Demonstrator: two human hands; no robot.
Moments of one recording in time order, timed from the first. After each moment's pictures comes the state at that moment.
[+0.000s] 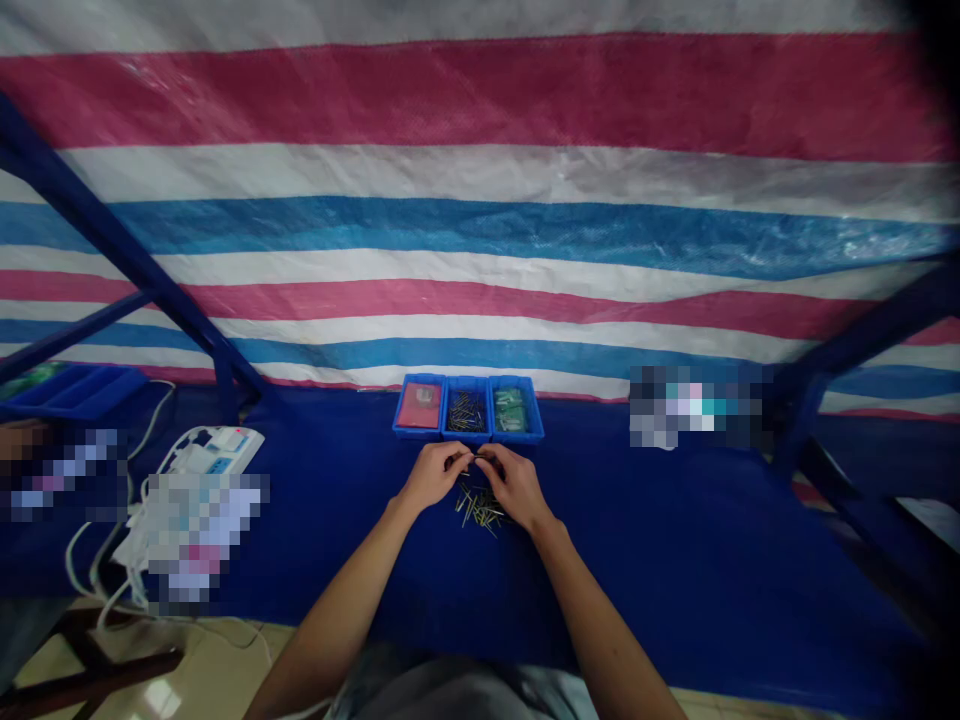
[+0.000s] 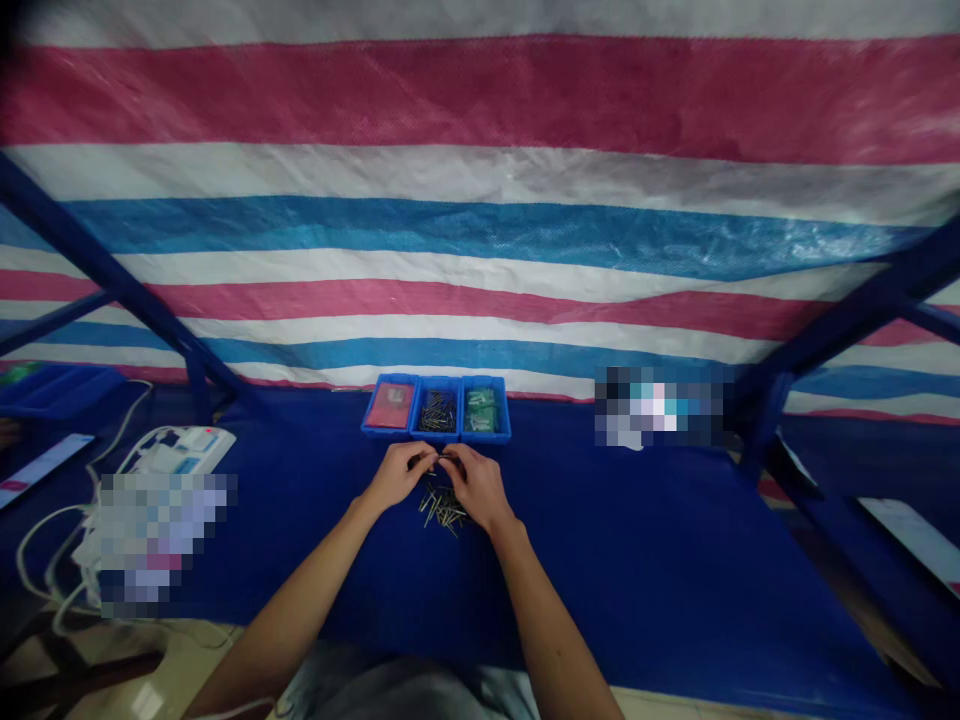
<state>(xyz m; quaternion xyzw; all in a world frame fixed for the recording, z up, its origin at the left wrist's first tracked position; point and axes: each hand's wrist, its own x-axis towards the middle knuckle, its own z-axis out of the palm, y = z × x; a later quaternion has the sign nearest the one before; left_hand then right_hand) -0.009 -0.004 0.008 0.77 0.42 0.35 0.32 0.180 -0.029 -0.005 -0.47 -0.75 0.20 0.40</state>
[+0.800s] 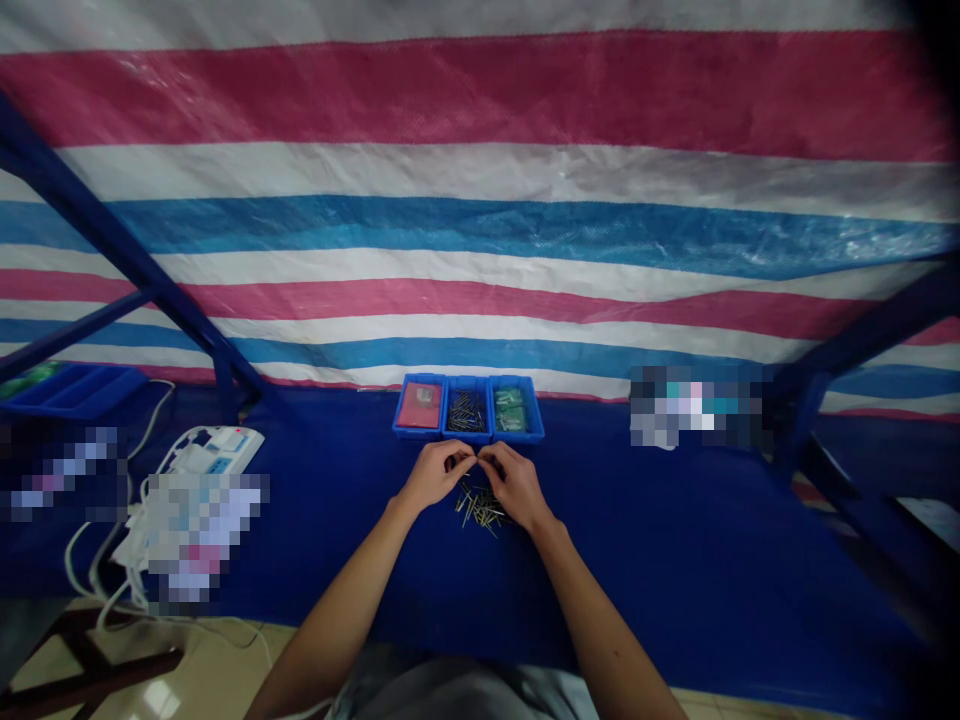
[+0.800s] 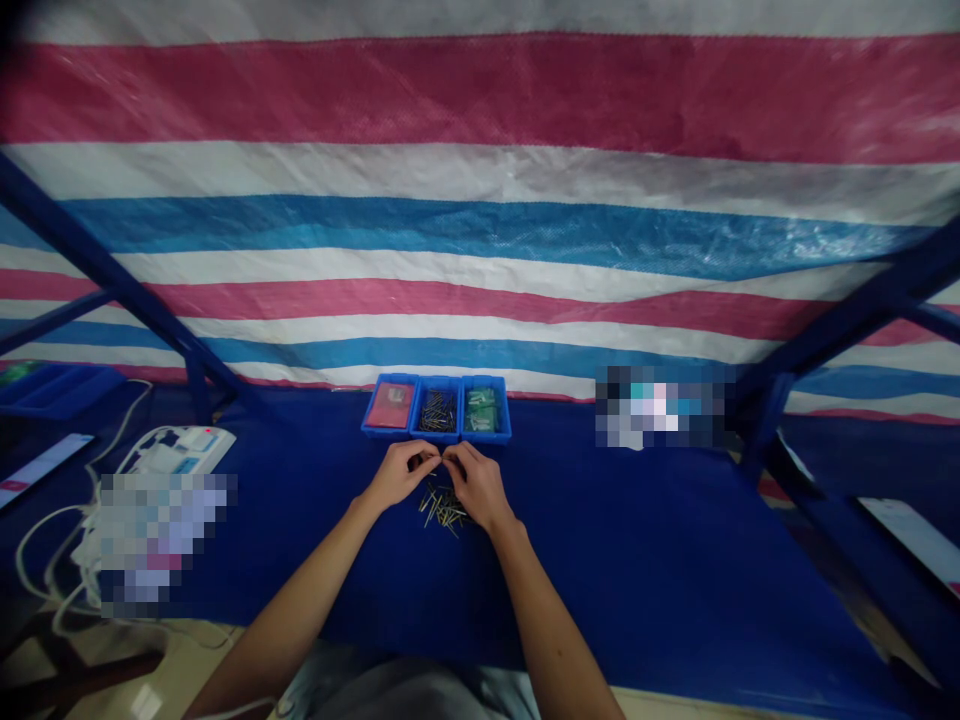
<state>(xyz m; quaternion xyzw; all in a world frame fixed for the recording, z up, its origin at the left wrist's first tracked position) -0.009 -0.003 0.007 0.77 0.41 0.36 0.32 0.178 -0.029 -0.003 -0.46 -0.76 0.20 0.42</state>
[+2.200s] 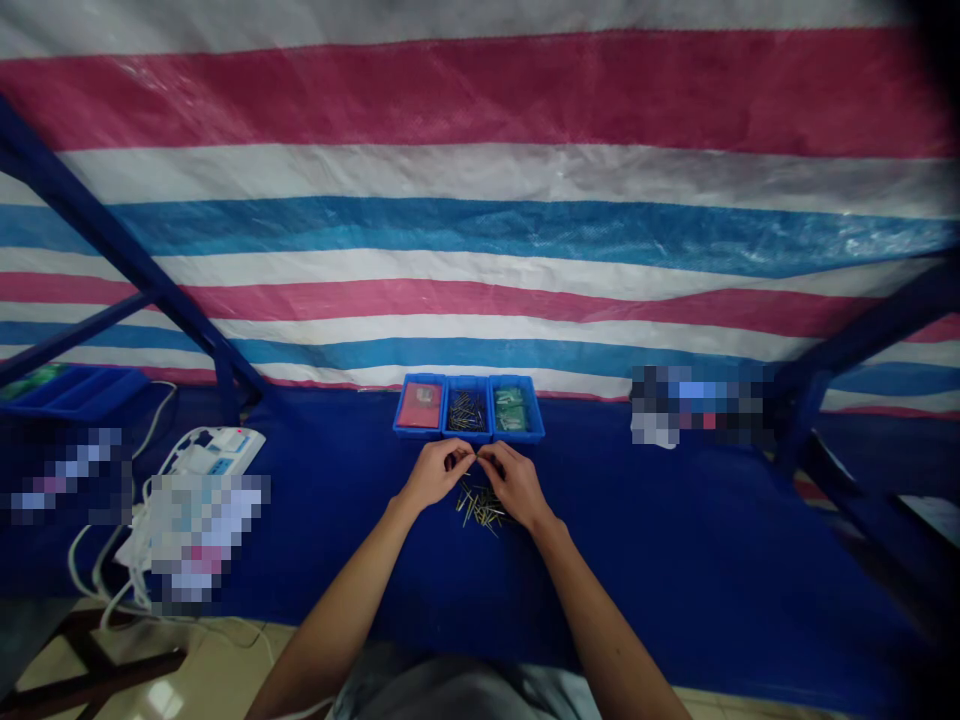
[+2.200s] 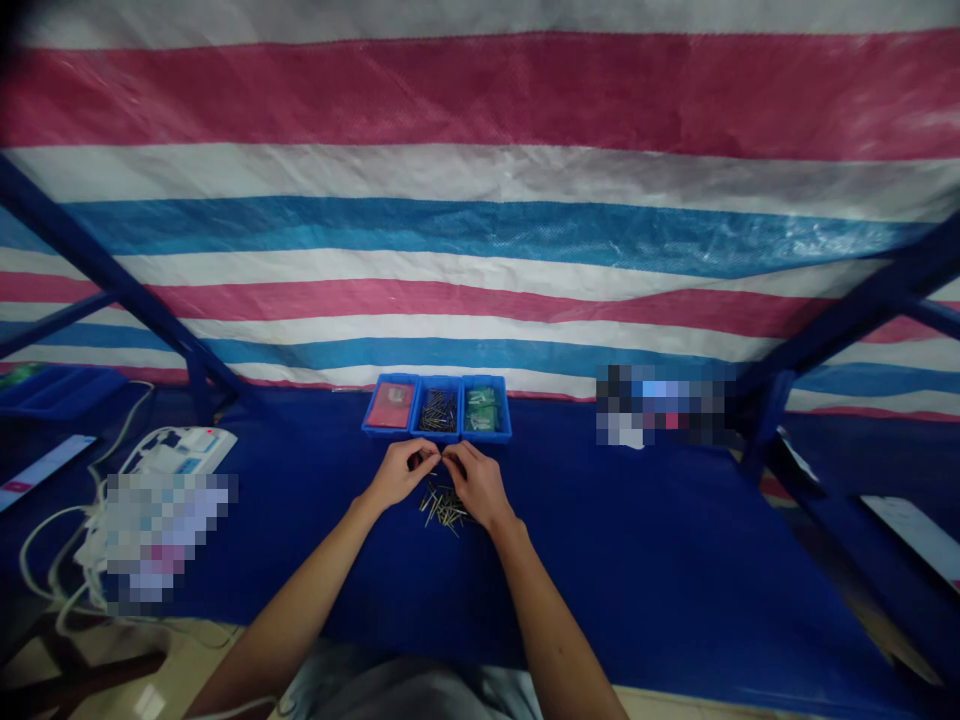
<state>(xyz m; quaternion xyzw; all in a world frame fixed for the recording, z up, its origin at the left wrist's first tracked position) -0.008 -0.003 0.006 0.76 0.42 0.37 0.33 0.178 -0.028 -0.001 -0.46 -0.76 0.20 0.41</state>
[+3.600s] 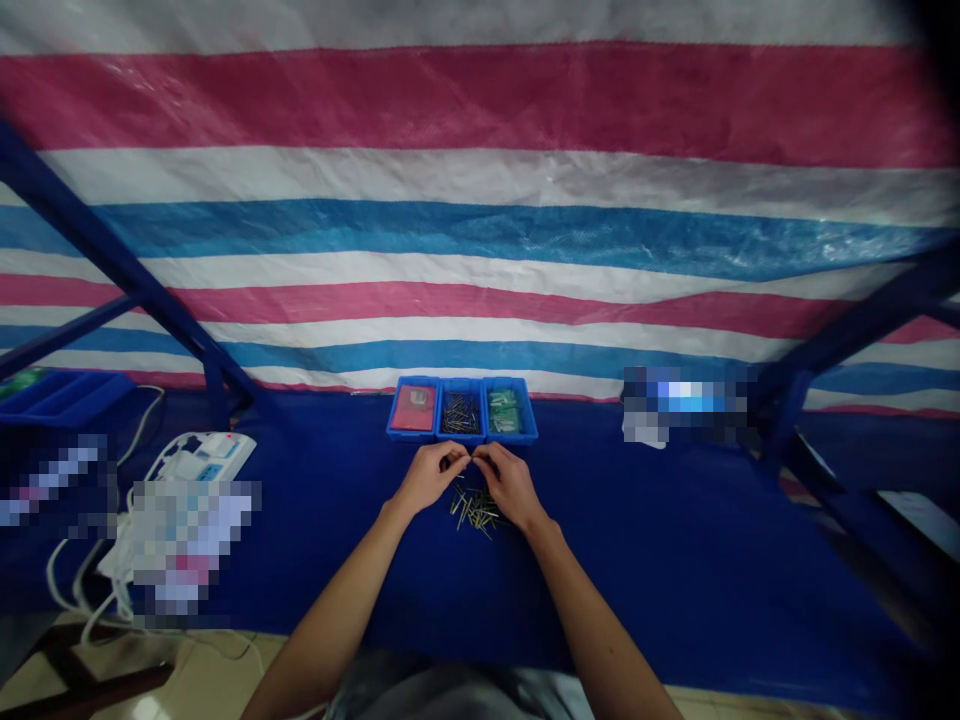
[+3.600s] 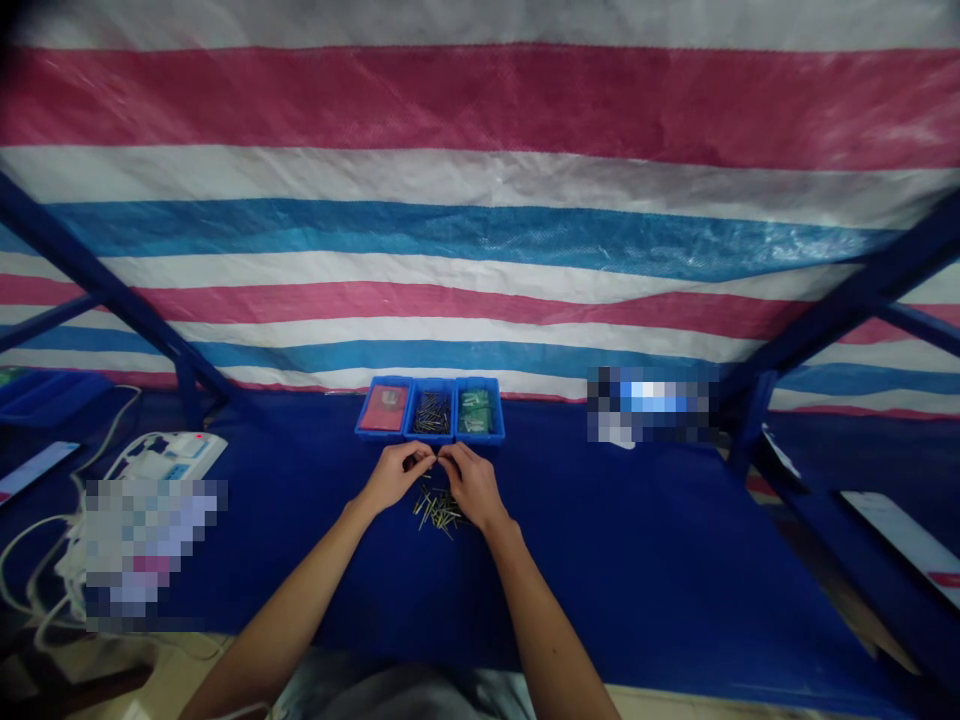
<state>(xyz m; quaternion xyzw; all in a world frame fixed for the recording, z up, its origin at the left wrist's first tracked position) -0.008 -0.002 0.004 0.76 0.42 0.36 0.34 0.179 -0.027 -0.004 -0.47 -0.75 0.21 0.42</state>
